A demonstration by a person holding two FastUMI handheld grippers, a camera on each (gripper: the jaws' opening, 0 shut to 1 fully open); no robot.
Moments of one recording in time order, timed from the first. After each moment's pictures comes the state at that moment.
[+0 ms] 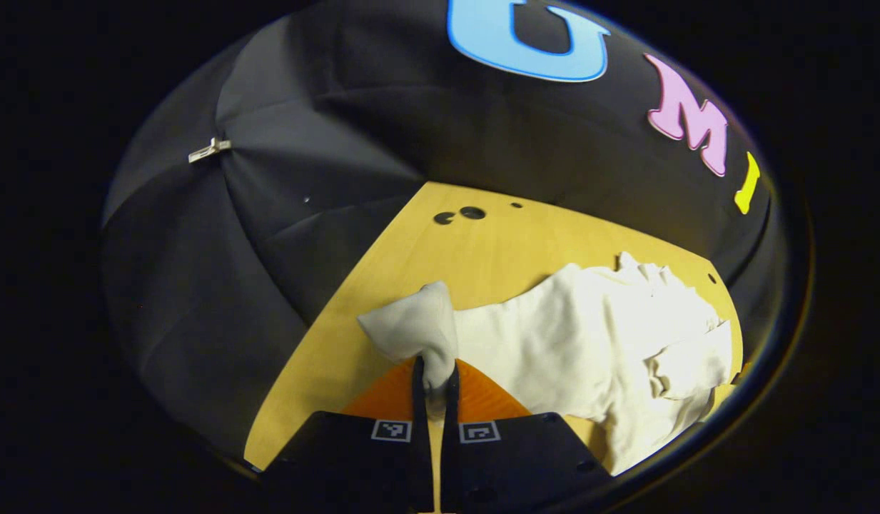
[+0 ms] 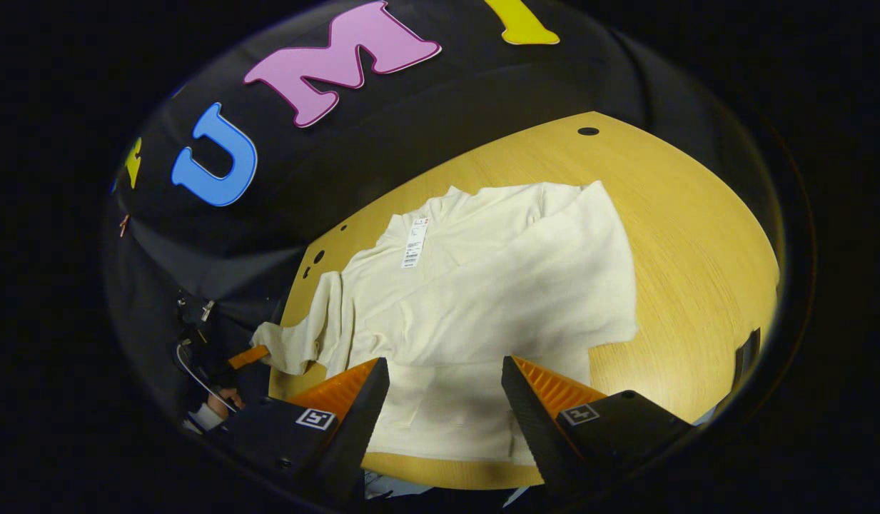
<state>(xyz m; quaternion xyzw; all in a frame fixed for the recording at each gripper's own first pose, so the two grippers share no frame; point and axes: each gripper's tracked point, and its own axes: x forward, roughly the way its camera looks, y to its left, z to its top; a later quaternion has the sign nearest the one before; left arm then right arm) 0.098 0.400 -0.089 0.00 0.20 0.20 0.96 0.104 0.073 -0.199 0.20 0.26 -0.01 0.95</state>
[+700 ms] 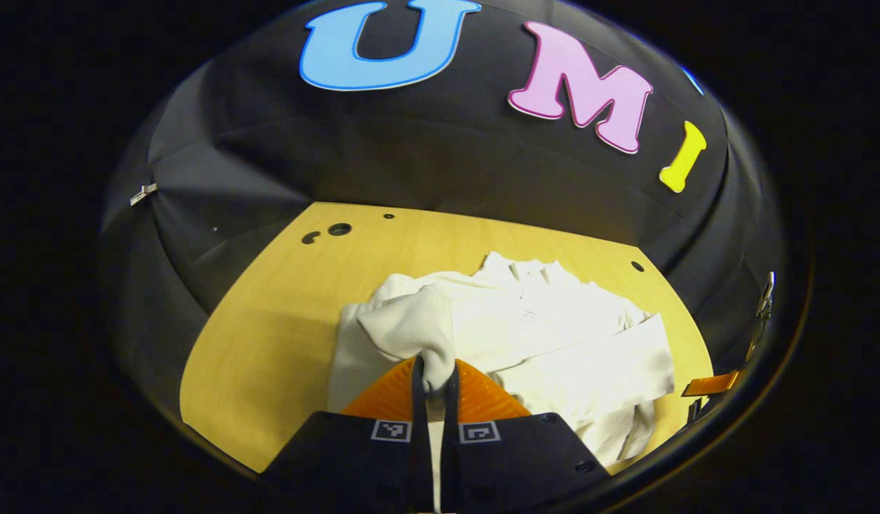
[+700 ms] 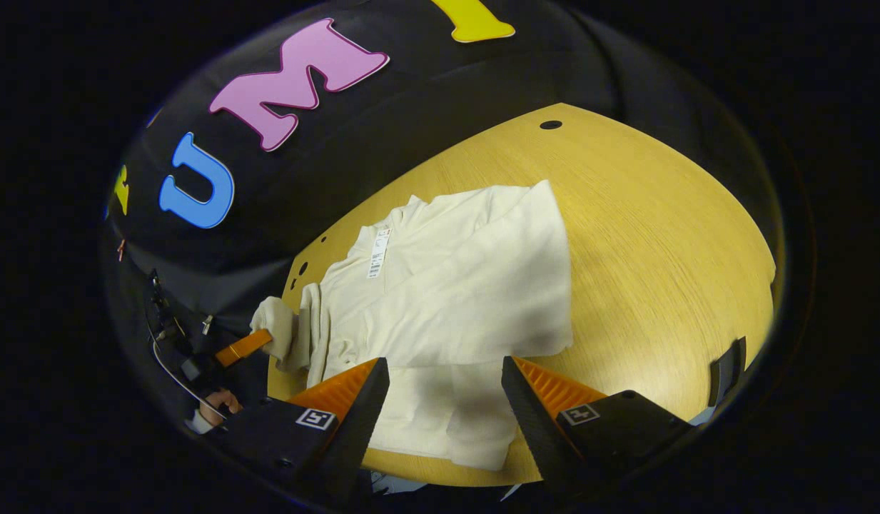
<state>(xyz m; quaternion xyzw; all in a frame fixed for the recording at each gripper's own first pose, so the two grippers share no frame) 0.153 0.195 -0.103 0.02 0.20 0.10 0.97 0.089 0.003 -0.199 0.24 0.26 -0.02 0.94</state>
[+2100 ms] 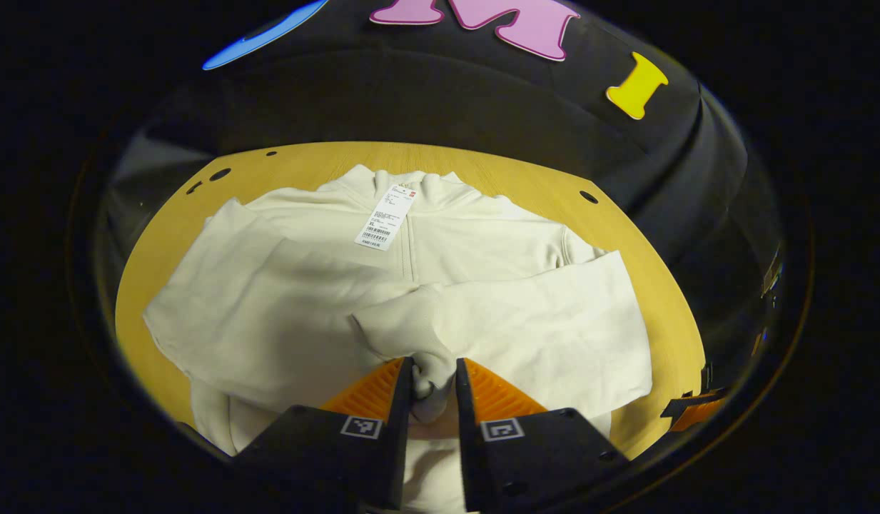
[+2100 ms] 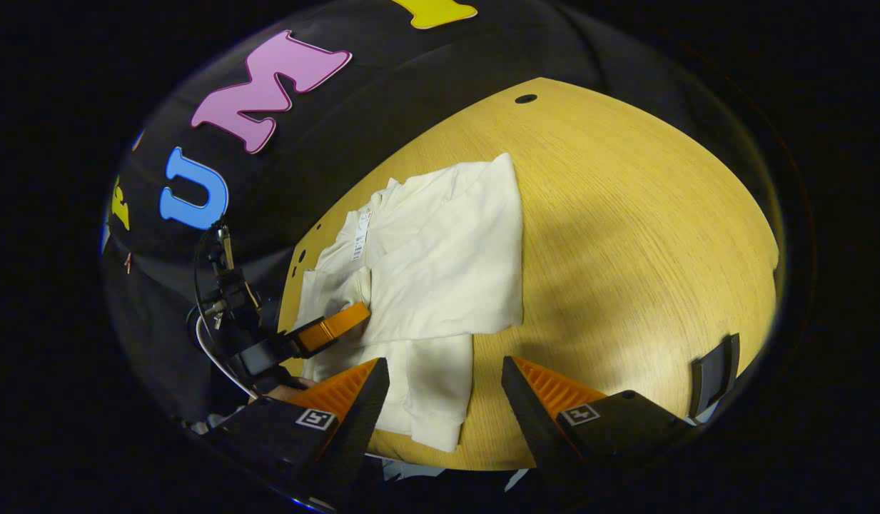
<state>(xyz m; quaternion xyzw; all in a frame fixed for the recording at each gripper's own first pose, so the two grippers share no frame) 0.219 0.040 -0.243 0.02 0.30 0.03 0.95 0.059 -0.031 -0.229 0.26 0.31 0.01 0.92</state>
